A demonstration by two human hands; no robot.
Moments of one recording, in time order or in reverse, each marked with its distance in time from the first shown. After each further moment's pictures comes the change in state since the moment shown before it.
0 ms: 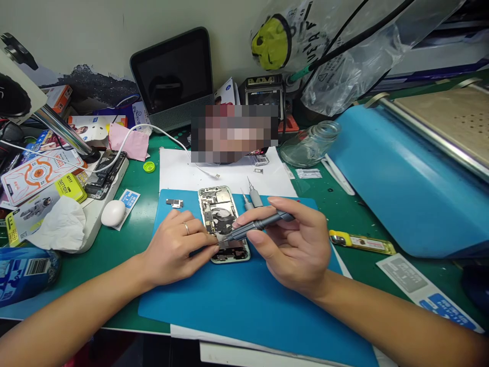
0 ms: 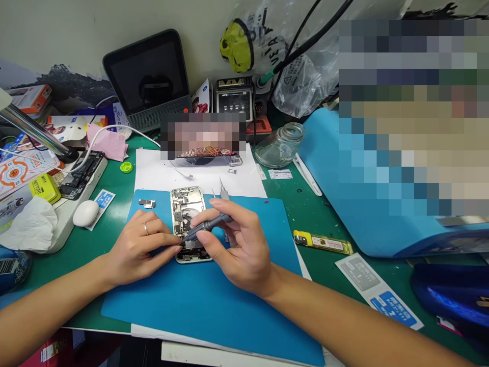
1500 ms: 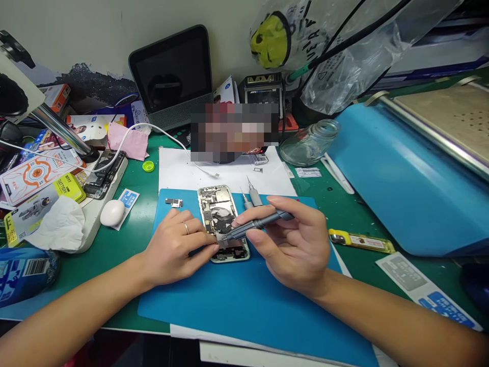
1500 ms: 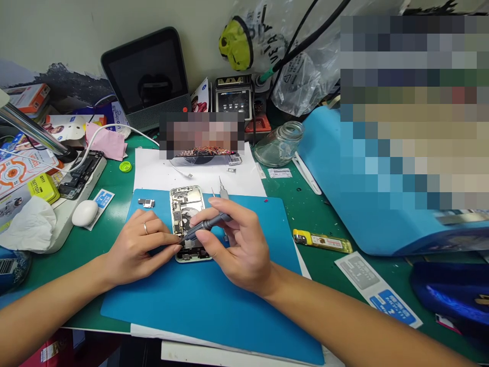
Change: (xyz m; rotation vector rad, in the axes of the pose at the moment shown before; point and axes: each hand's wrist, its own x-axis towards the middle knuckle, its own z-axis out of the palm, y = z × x) left_hand 0.002 0.001 0.000 0.013 0.006 0.001; right_hand 0.001 0.000 -0.001 -0.041 -0.016 0.009
